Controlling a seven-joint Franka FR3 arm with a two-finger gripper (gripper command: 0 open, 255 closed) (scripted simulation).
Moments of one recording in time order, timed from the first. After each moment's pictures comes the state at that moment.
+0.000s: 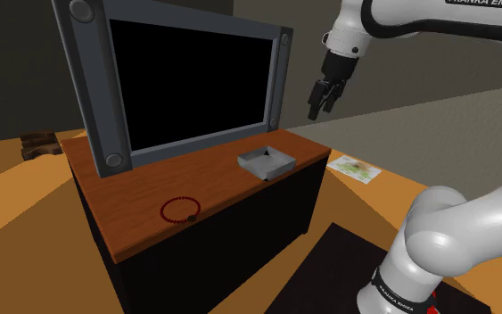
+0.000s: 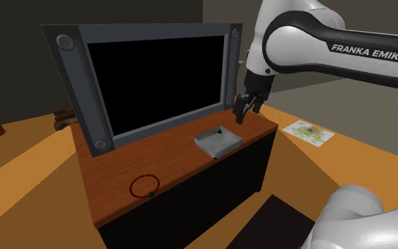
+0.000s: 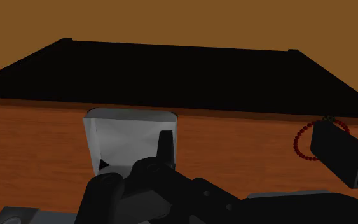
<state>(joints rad) -0.01 -0.80 -0.03 -2.28 -0.09 1.65 -0.03</state>
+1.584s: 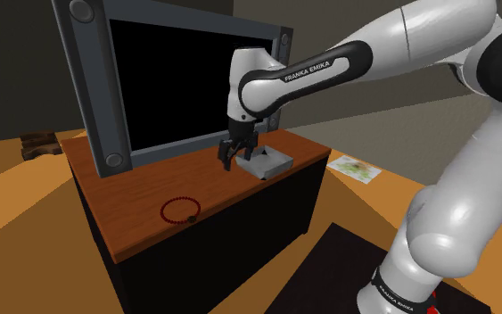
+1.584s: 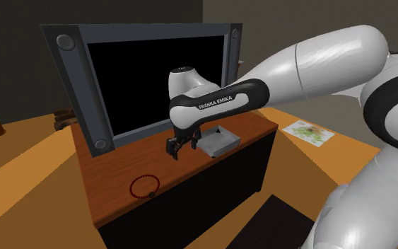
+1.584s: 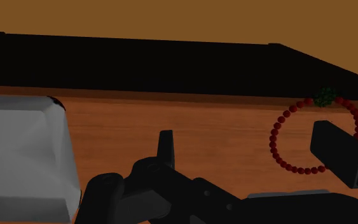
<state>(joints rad) 0.05 -0.14 0.14 -2.18 -0.03 2.10 0.22</state>
